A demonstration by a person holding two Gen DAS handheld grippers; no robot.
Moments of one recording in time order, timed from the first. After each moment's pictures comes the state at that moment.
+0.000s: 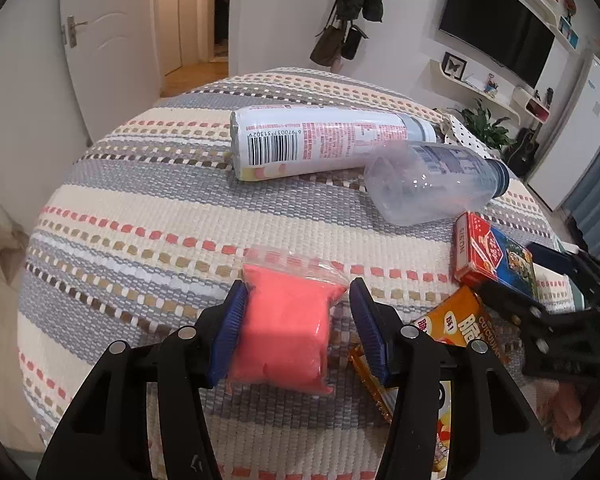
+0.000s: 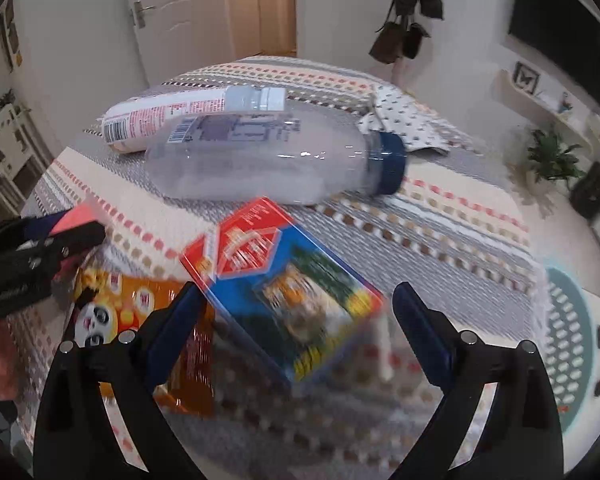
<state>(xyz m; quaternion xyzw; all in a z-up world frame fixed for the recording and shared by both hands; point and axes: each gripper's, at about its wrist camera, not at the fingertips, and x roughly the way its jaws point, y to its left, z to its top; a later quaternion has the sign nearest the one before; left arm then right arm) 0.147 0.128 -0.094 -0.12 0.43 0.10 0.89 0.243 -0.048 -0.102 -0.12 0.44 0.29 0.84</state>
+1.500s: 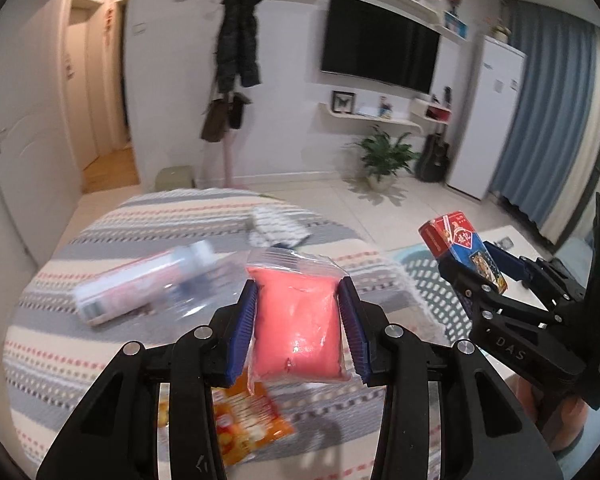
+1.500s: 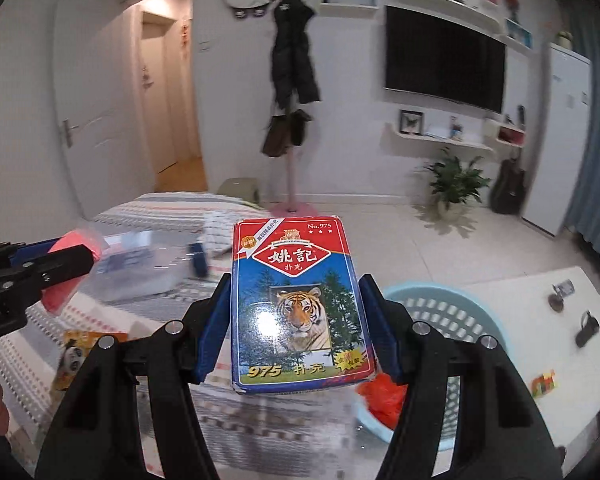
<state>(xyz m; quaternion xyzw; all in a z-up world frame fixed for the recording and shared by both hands) 0.161 -0.025 0.005 -0.03 0.32 -0.05 0.94 0.206 -0.206 -0.015 -0.01 0.28 0.14 0.95</state>
